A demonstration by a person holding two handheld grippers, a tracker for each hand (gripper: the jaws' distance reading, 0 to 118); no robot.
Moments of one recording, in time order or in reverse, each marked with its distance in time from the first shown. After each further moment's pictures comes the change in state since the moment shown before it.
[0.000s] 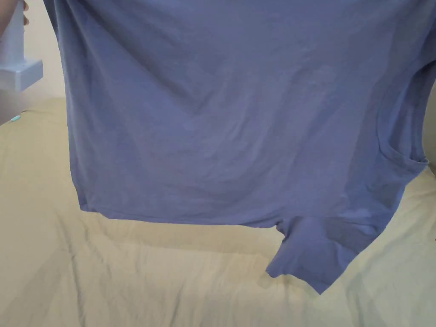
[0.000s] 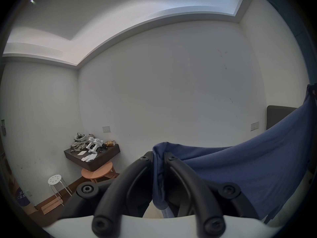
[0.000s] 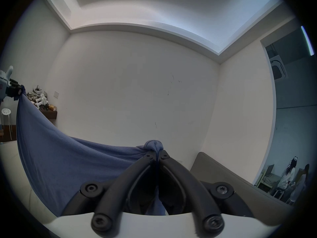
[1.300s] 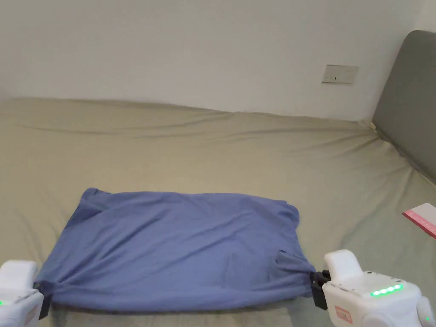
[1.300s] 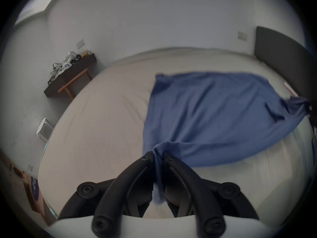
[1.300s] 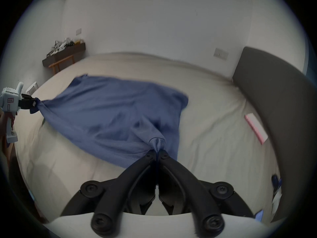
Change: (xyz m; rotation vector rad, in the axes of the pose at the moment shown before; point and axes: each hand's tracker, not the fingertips) left arm 0.022 -0.454 0.149 -0.755 -0.186 -0.103; right arm -0.130 -0.420 0.176 -0.797 0.397 -0.090
